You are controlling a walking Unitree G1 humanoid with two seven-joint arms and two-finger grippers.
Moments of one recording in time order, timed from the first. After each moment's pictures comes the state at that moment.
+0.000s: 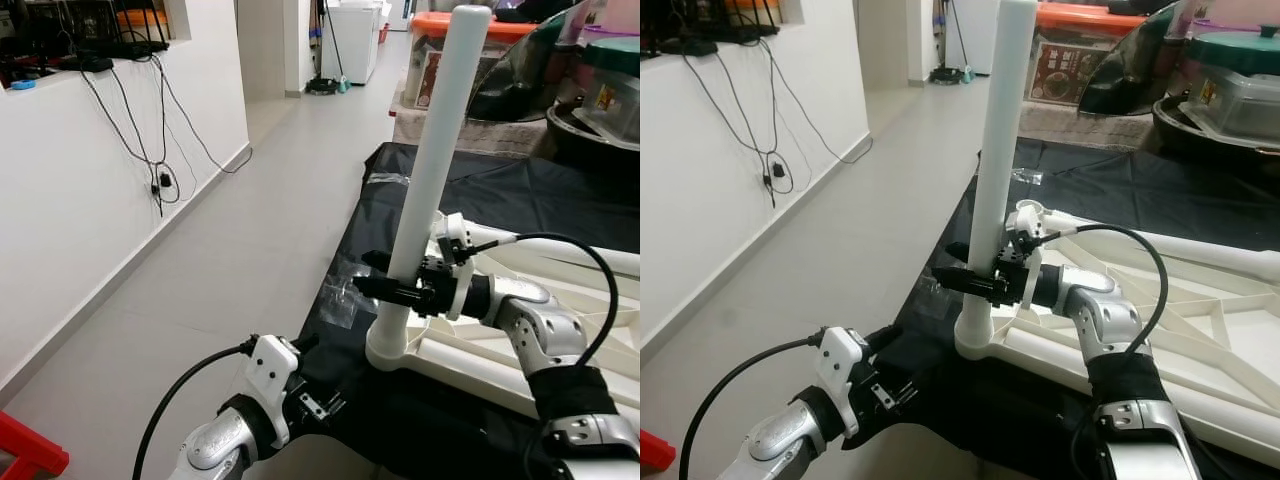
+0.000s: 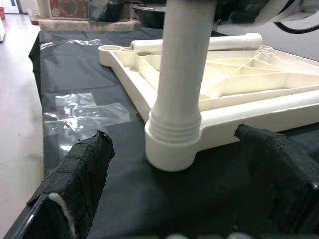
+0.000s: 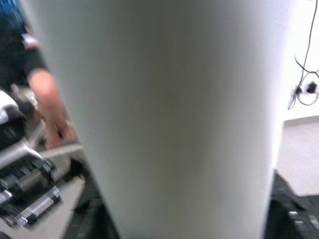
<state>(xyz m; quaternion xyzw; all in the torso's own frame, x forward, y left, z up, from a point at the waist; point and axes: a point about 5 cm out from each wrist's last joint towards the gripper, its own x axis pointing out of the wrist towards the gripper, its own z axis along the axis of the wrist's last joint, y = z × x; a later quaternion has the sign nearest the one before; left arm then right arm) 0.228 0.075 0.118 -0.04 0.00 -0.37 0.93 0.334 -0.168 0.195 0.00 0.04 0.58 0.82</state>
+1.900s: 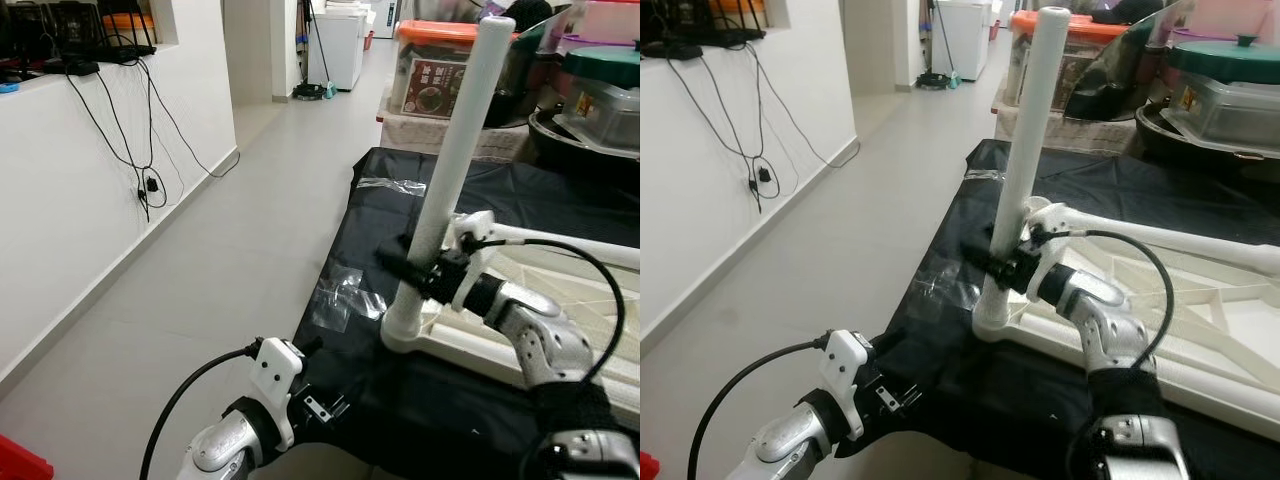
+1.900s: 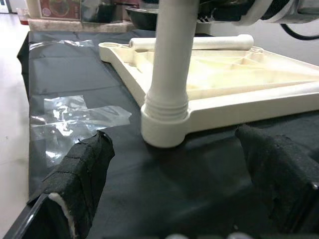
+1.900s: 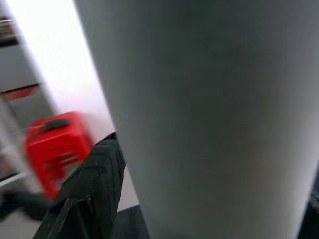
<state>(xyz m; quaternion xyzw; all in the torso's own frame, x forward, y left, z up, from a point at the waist) 0.228 0.071 0.113 -0.05 0.01 -0.37 0.93 0.341 -0.182 0.193 0.04 0.03 0.48 0.88</state>
